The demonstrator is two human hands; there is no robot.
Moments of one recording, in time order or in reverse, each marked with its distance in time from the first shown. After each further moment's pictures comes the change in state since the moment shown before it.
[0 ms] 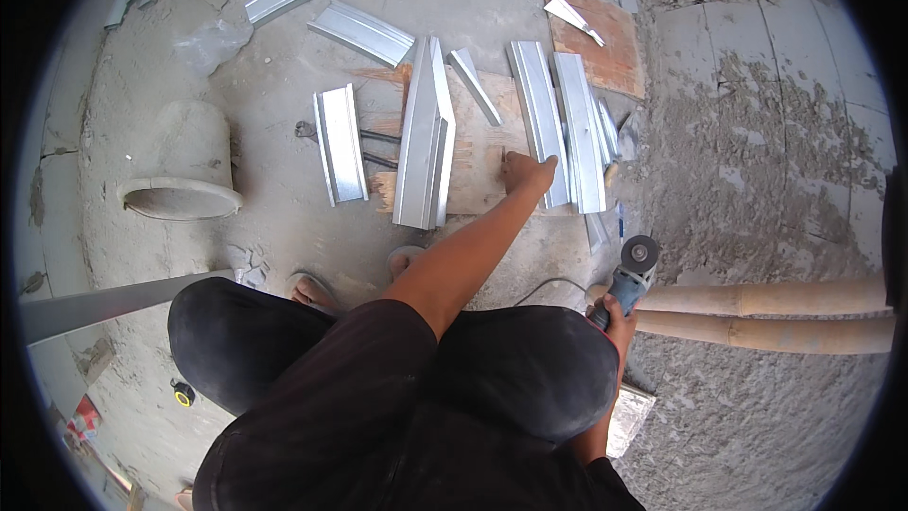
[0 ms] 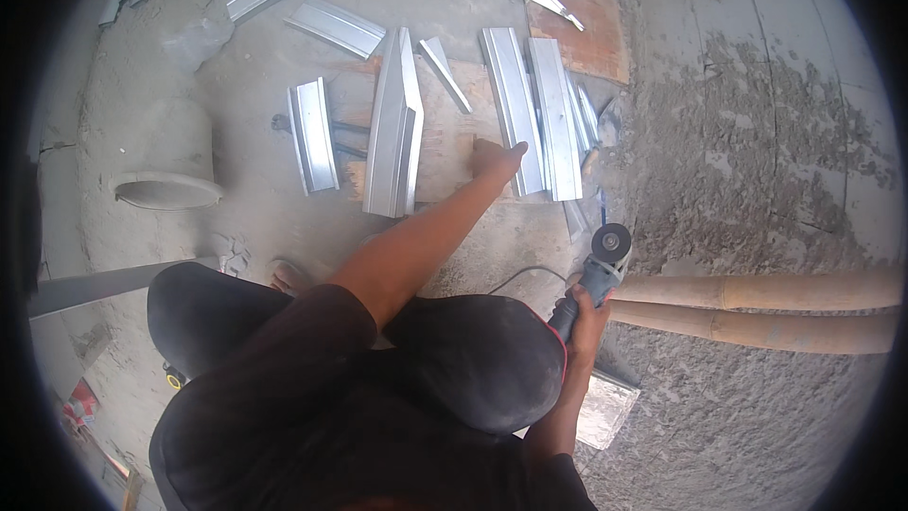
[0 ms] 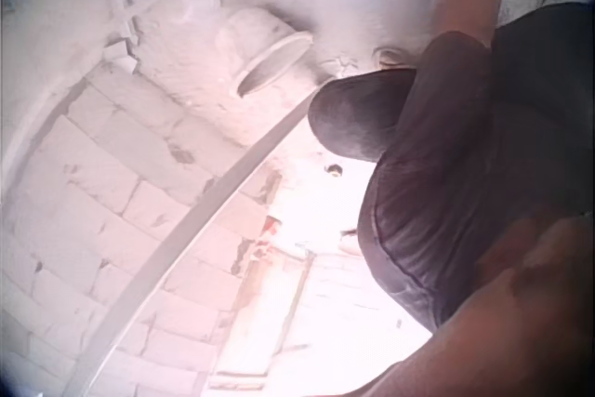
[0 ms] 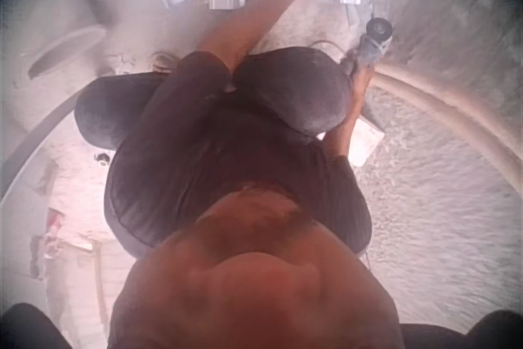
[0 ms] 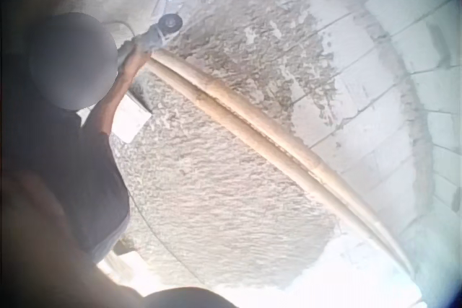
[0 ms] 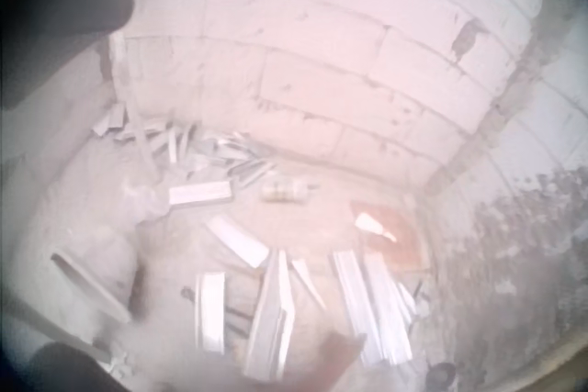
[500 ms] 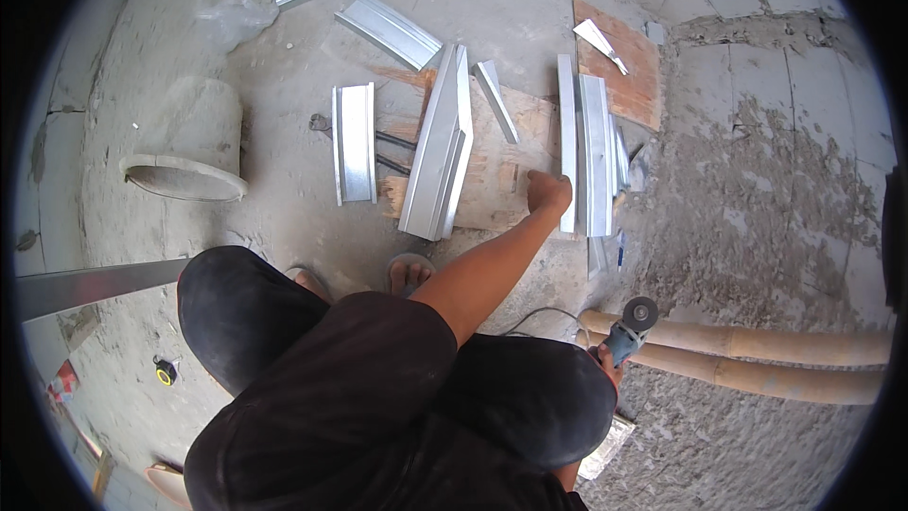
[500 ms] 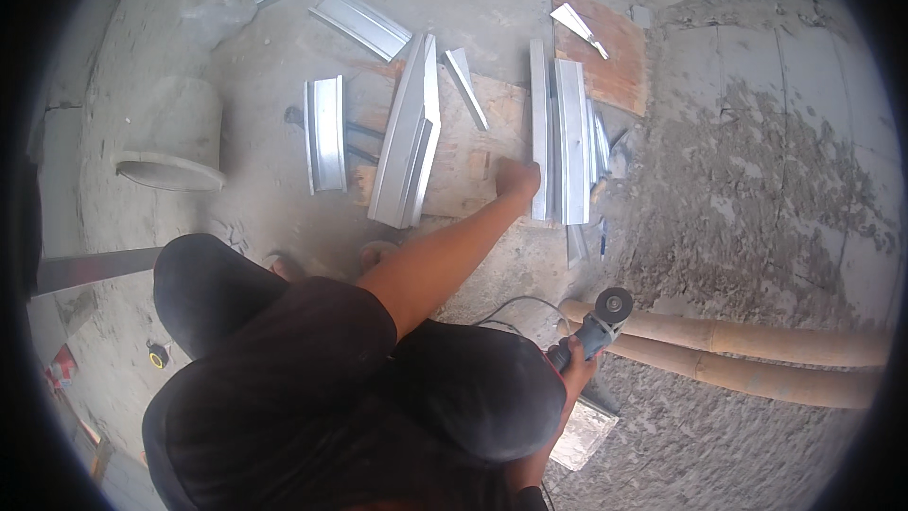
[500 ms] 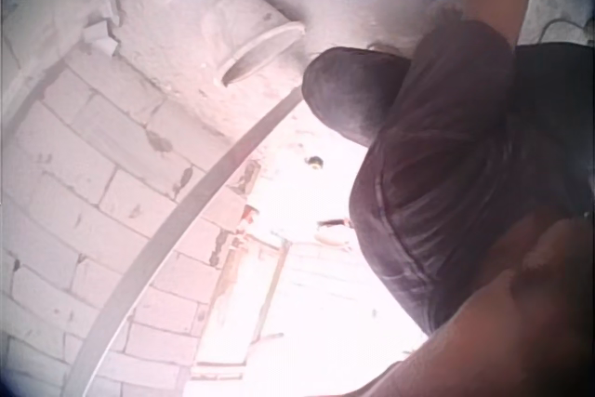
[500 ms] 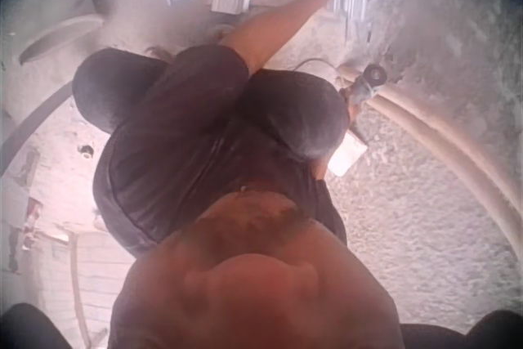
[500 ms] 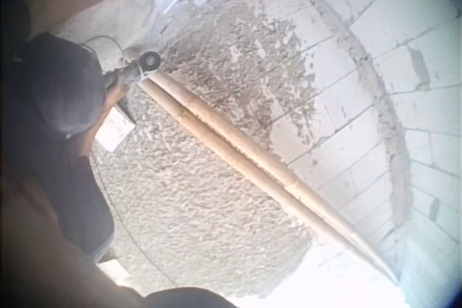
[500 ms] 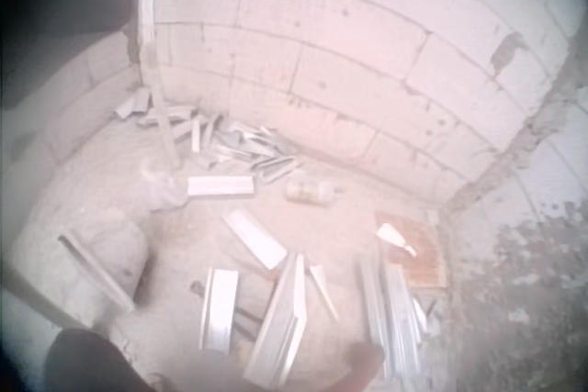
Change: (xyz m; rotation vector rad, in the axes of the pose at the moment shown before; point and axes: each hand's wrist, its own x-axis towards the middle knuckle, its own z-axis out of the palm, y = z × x) left_hand 0.002 0.014 0.027 -0.198 0.146 -0.115; right_hand -0.031 0.016 -0.025 -0.120 0.246 0.083
